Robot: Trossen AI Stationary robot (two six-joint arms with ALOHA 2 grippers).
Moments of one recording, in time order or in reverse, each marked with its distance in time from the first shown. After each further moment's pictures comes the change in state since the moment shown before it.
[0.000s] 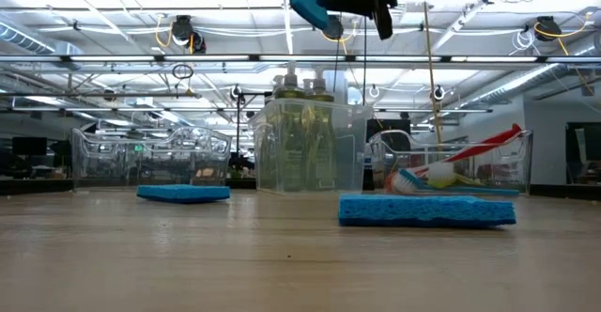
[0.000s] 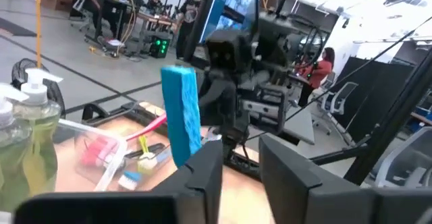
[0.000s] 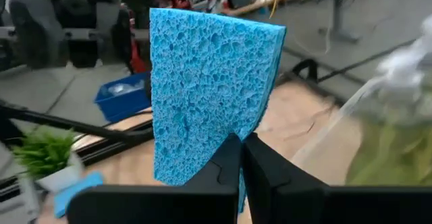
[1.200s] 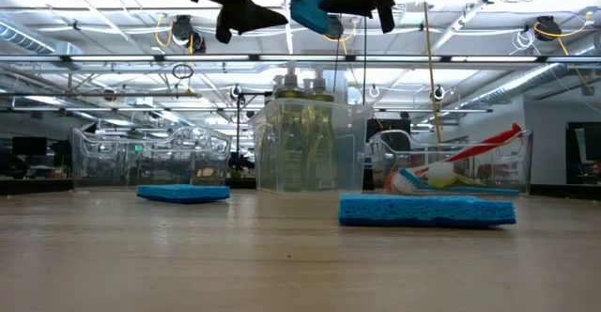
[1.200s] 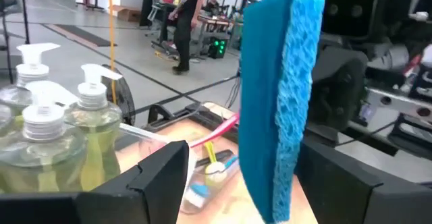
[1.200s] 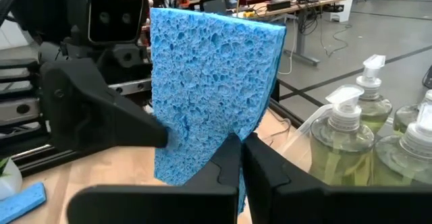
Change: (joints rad) left arm 0.227 0.345 0.092 0.174 0.001 0.065; right arm -0.010 0.009 0.028 0.000 0.134 -0.147
